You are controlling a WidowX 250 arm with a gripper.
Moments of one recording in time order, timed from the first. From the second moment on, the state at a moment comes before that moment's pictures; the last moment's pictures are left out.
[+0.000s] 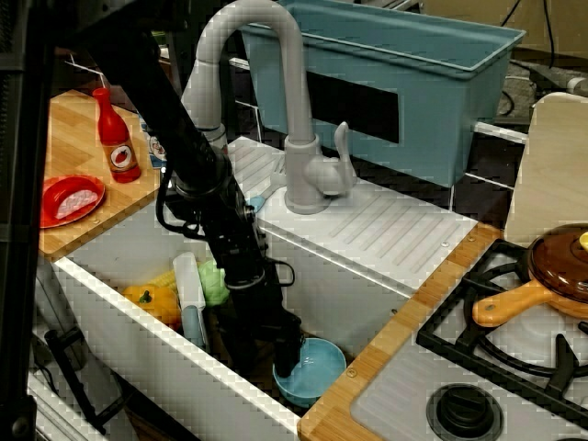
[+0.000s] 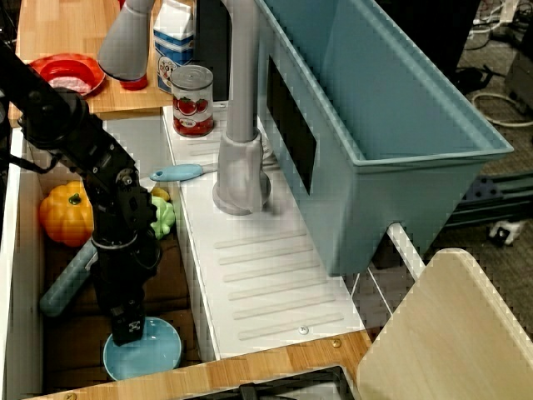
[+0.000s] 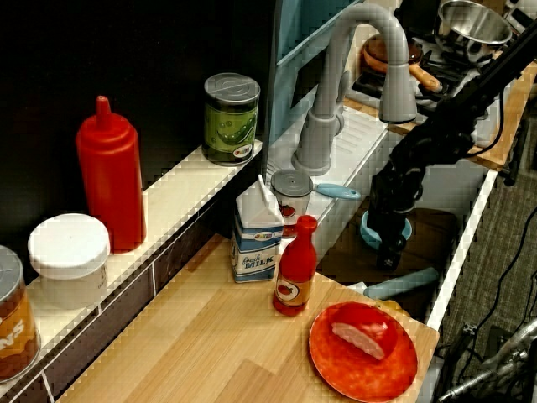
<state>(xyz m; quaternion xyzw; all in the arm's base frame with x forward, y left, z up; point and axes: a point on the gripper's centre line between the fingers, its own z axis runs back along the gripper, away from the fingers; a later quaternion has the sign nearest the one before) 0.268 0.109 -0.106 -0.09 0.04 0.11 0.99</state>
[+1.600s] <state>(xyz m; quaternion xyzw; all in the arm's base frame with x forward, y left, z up) 0.259 0.106 -0.121 -0.13 0.07 0.13 0.98</state>
